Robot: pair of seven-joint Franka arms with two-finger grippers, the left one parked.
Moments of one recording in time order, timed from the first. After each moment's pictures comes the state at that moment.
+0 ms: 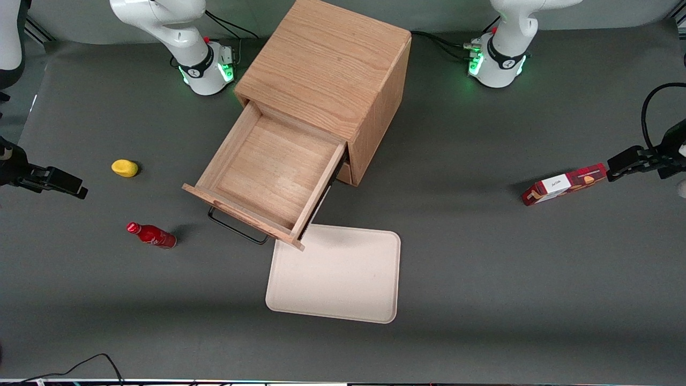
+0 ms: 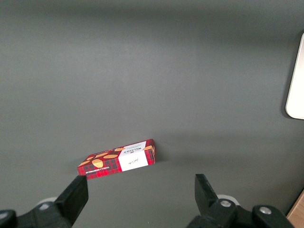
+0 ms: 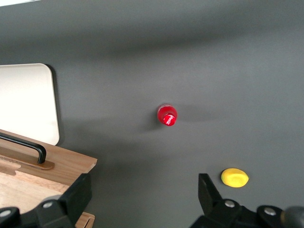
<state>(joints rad) 0.04 0.16 -0.08 -1.42 0.00 1.59 0.13</state>
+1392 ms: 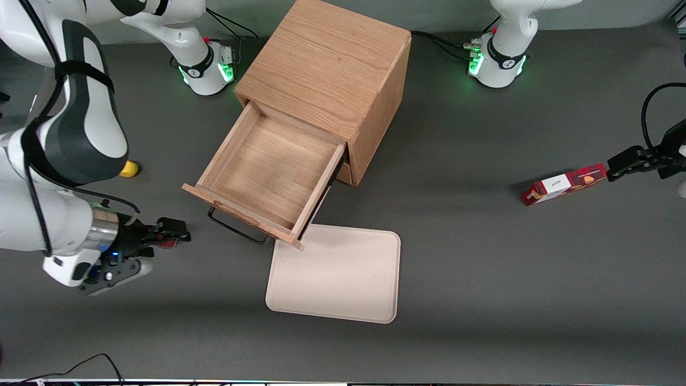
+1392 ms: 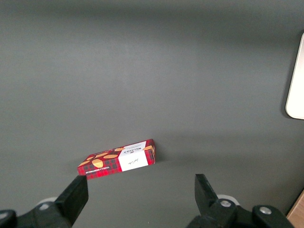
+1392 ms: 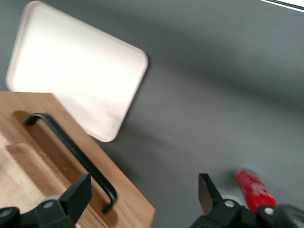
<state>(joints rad) 0.07 0.59 0.12 -1.10 0.15 1.64 -0.21</state>
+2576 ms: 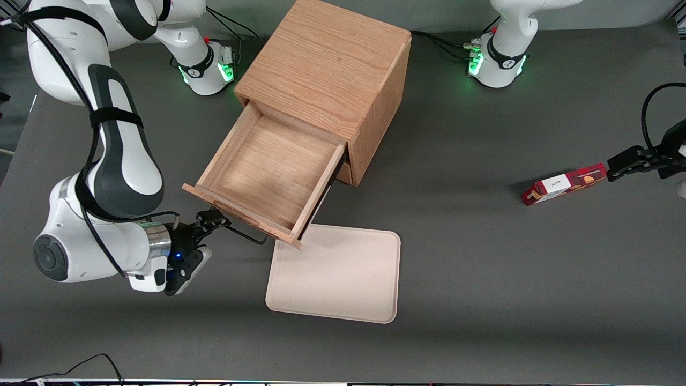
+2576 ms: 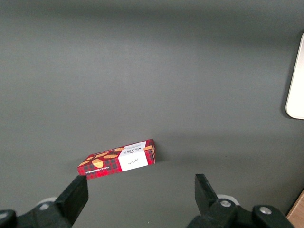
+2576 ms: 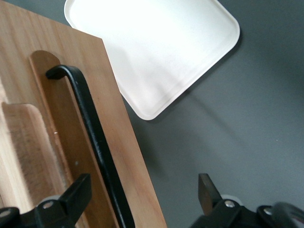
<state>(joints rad) 0.07 0.73 0.16 -1.08 0.25 1.55 -0.54</state>
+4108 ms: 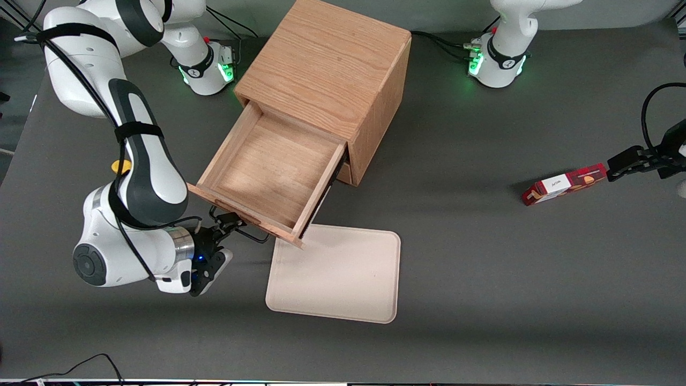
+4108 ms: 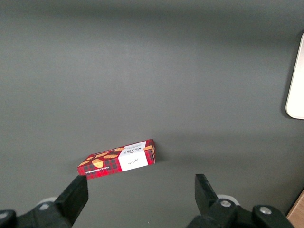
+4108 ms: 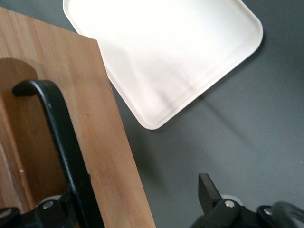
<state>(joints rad) 0.09 0.77 0.19 -1.10 0.25 1.60 -0.55</state>
